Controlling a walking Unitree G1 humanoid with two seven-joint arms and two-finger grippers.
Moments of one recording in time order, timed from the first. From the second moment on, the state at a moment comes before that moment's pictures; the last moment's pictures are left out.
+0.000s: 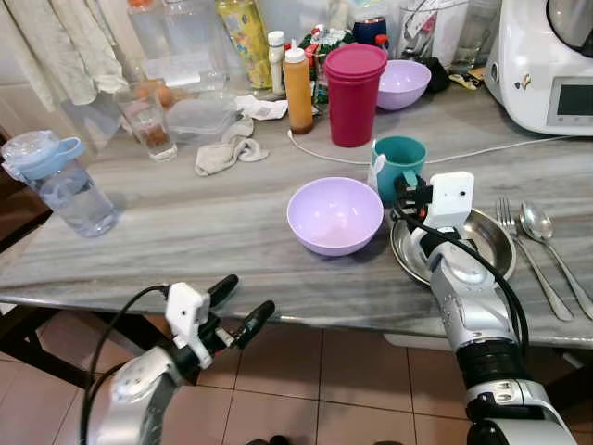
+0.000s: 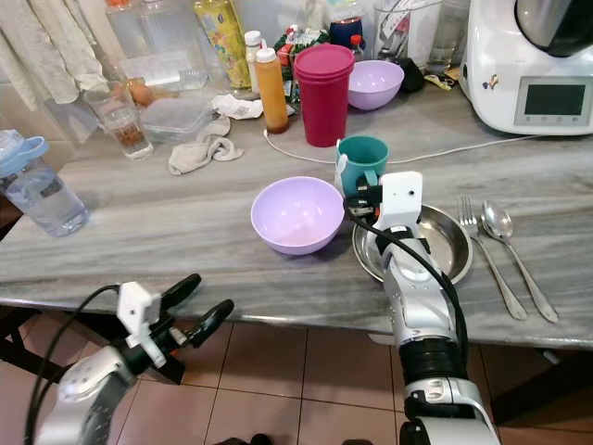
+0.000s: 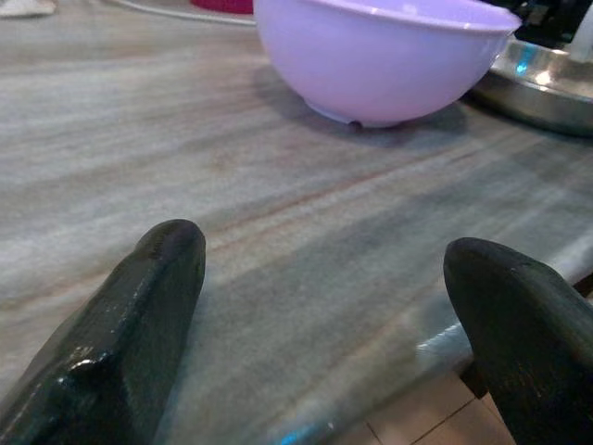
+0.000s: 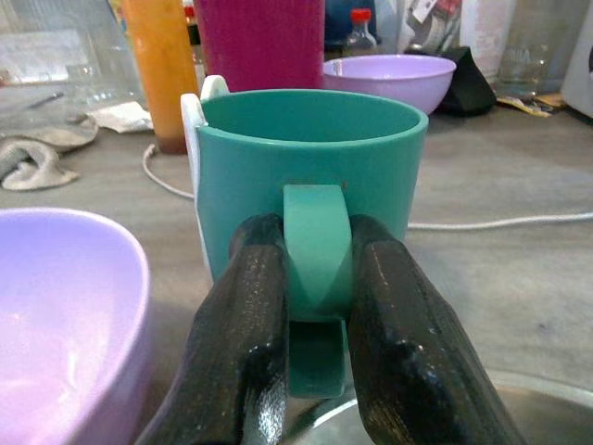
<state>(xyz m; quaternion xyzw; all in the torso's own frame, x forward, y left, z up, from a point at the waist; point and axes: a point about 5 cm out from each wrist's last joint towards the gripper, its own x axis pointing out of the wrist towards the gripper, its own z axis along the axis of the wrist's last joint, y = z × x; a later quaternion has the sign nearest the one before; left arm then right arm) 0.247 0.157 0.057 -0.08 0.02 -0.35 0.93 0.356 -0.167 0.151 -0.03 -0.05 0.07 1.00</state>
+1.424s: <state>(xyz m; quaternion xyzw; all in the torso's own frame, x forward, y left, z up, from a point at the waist) 0.281 0.146 0.167 -0.05 -0.12 -0.30 0.95 0.330 -0.172 0.194 -0.08 -0.18 0.01 0.98</state>
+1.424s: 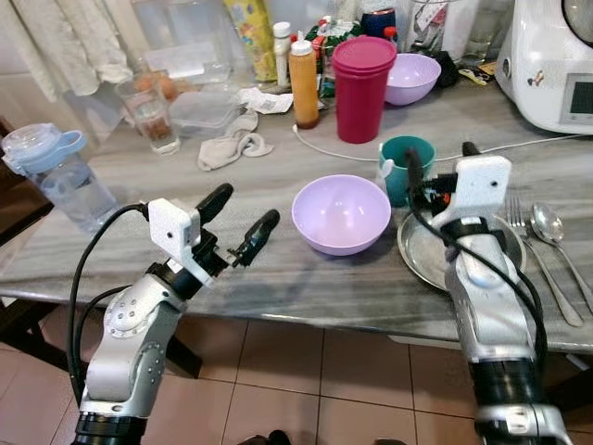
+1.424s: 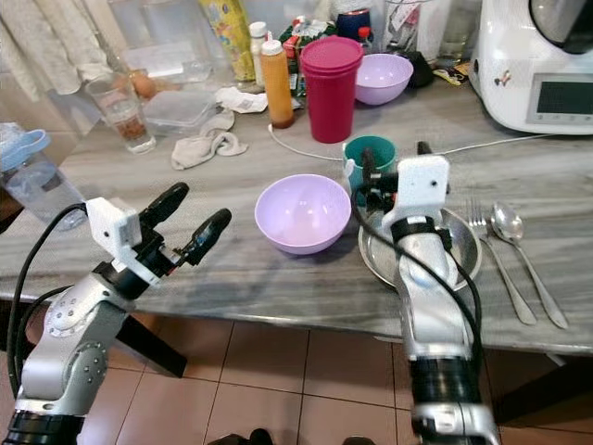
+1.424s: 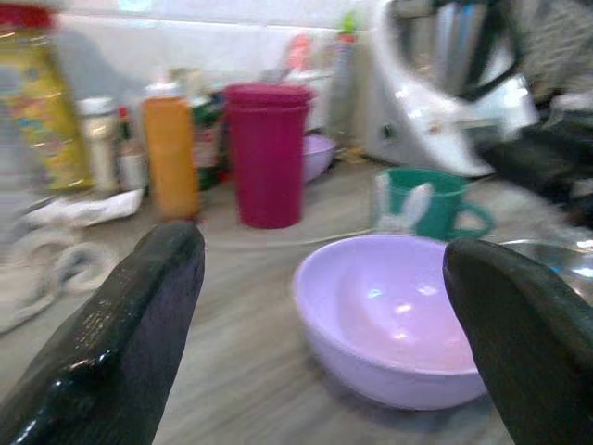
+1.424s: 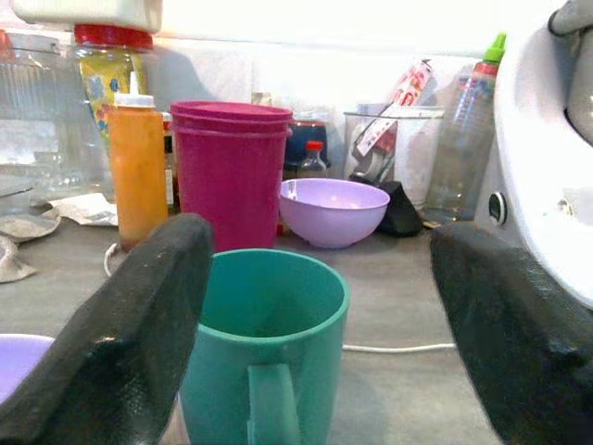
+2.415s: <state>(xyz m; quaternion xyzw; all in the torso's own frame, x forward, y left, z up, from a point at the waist) 0.304 0.165 0.152 0.07 -0.12 -0.02 0.99 0.283 -0.163 0.195 -0.12 -0.17 -0.01 0.98</state>
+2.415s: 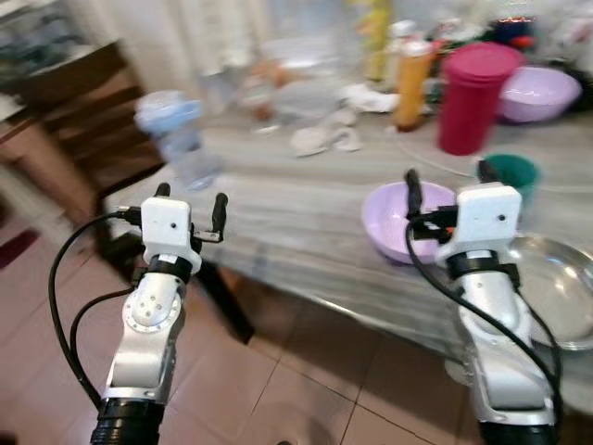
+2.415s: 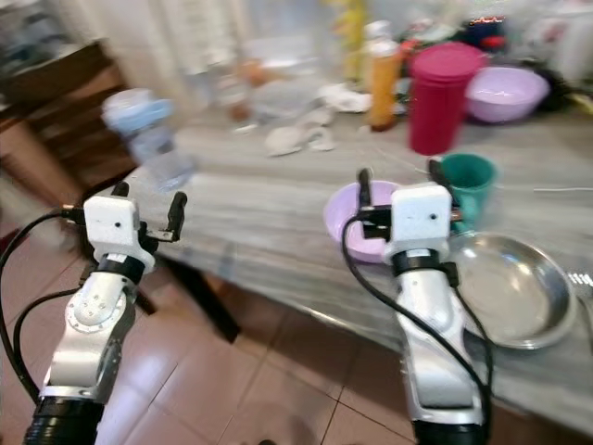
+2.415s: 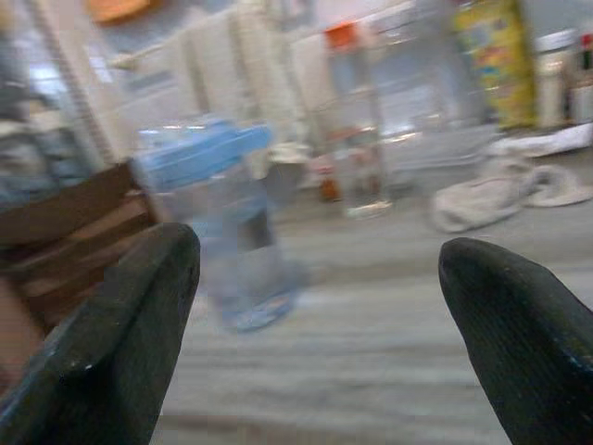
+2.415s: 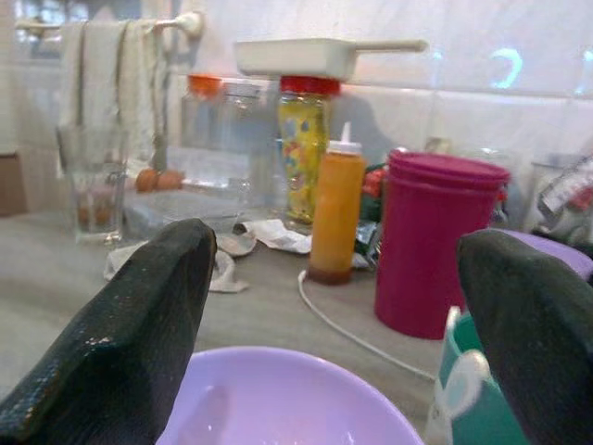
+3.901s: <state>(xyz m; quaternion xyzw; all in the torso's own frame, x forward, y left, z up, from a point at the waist) 0.292 0.216 0.093 0.14 -0.02 0.13 0.98 0.283 -0.126 0.181 -0.08 -0.14 0.10 0.98</state>
